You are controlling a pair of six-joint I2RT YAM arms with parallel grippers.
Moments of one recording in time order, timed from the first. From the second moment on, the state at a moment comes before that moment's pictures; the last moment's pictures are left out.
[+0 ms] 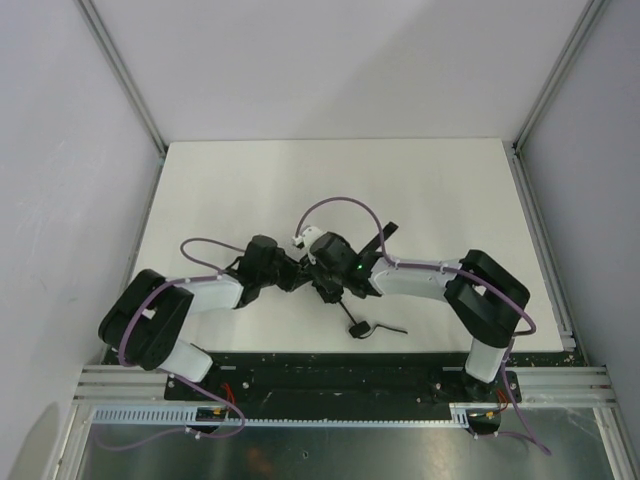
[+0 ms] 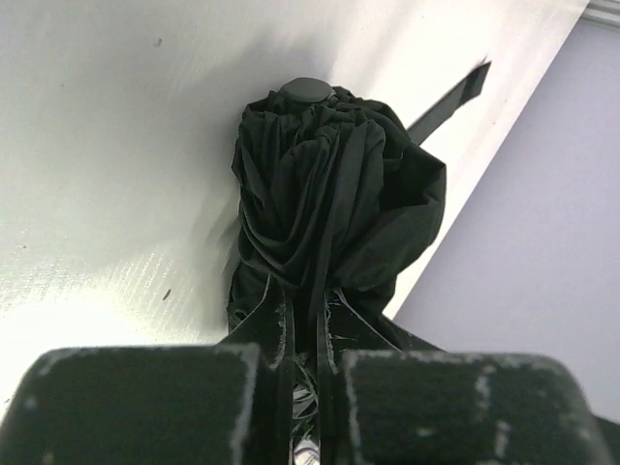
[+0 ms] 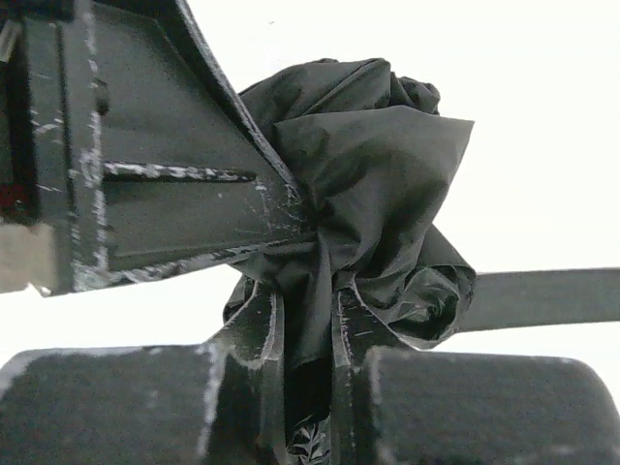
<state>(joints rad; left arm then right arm) -0.53 1.49 0.49 0.27 0.21 -1.43 1.01 1.80 1.10 -0.14 0.21 0.08</state>
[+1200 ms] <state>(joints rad) -0.41 1.49 0.42 0.32 0.29 -1.31 0.99 1.84 1.10 0.00 -0.04 0.16</state>
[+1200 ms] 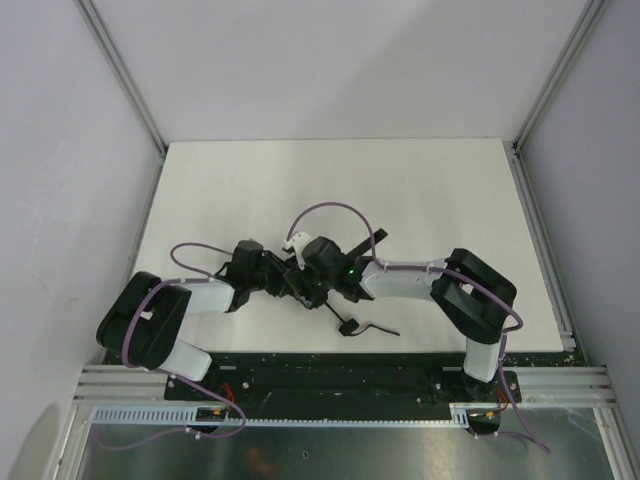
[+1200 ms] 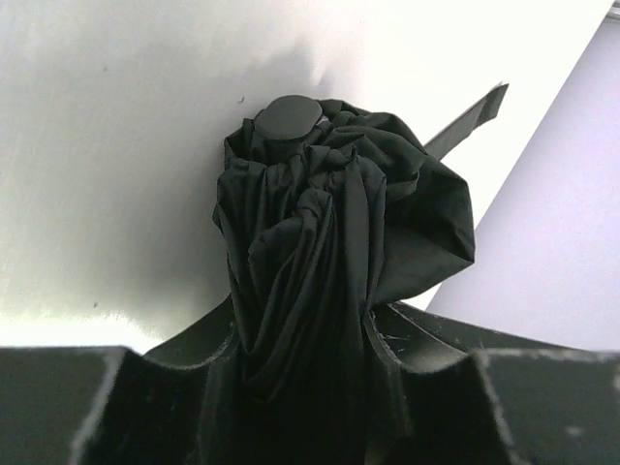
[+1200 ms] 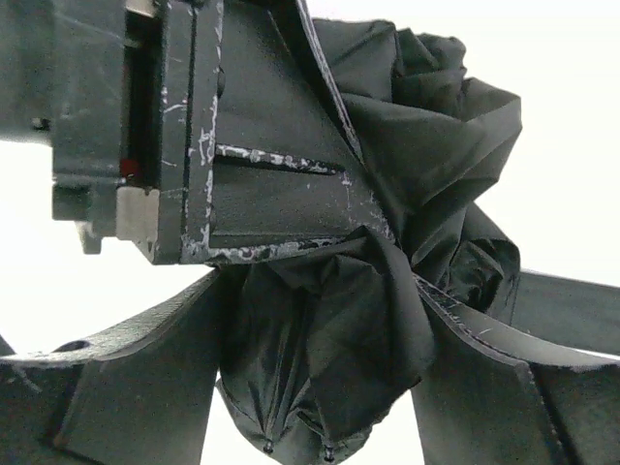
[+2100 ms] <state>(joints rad) -0.38 1.29 0.37 0.19 0.23 -1.26 0.80 1.94 1.05 0.14 -0.52 0.17</state>
